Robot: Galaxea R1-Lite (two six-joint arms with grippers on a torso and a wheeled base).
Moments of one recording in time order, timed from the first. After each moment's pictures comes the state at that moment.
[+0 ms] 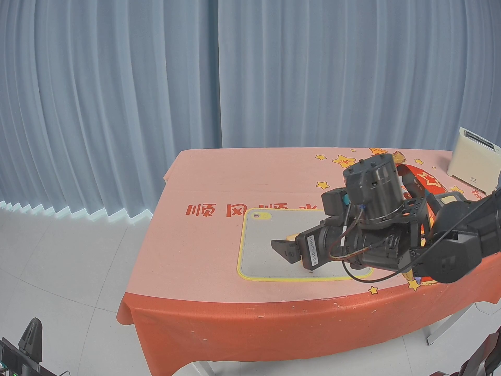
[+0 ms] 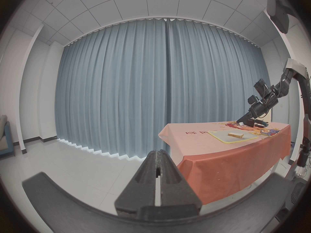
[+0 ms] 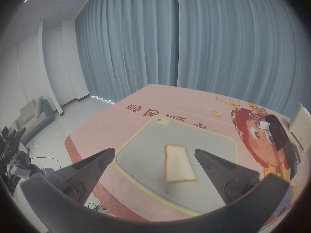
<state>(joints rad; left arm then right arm) 0.01 0.02 -0.02 0.00 0.02 -0.01 0.77 1.83 -1.00 -0.22 -0.21 0.18</state>
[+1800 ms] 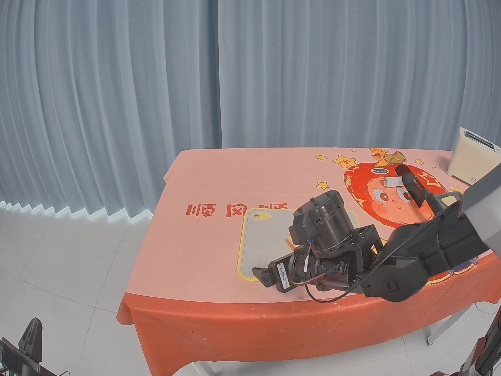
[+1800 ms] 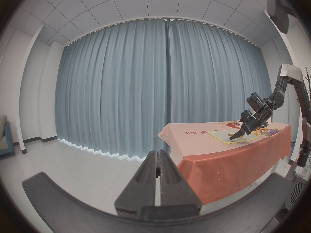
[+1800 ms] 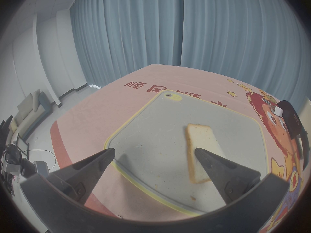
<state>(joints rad) 0.01 0.02 -0.02 0.00 0.02 -0.01 0.82 2.02 -1.05 -0.22 -0.23 0.23</state>
